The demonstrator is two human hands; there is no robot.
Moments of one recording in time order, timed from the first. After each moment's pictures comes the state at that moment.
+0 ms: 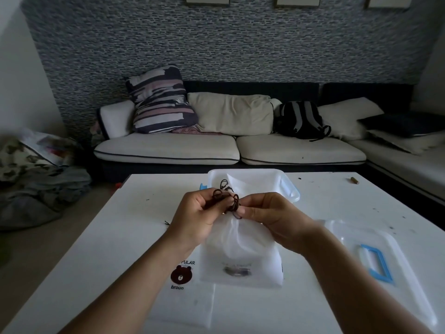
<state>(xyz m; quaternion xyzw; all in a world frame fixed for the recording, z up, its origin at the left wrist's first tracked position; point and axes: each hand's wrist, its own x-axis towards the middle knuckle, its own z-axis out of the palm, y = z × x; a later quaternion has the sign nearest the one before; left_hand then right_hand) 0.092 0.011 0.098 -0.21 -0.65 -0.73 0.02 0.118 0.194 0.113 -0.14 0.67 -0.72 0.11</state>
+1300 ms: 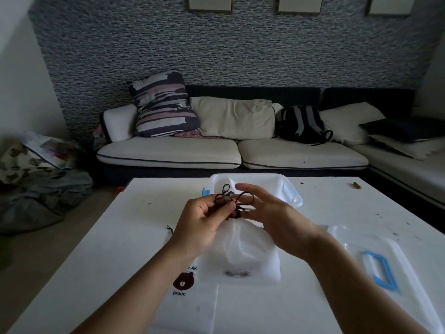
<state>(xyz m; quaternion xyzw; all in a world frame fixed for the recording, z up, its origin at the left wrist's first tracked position) 0.093 0.009 0.093 -0.20 -0.67 -0.71 0.05 0.108 0.199 0.109 -0.14 0.63 -0.75 0.12</state>
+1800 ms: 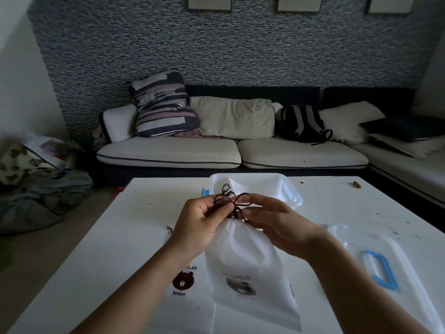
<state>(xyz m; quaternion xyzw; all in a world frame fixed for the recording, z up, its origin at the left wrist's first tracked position) 0.091 0.007 0.093 -0.20 -0.70 -0.68 0.05 0.110 0.200 0.107 -0.14 0.64 -0.74 0.15</state>
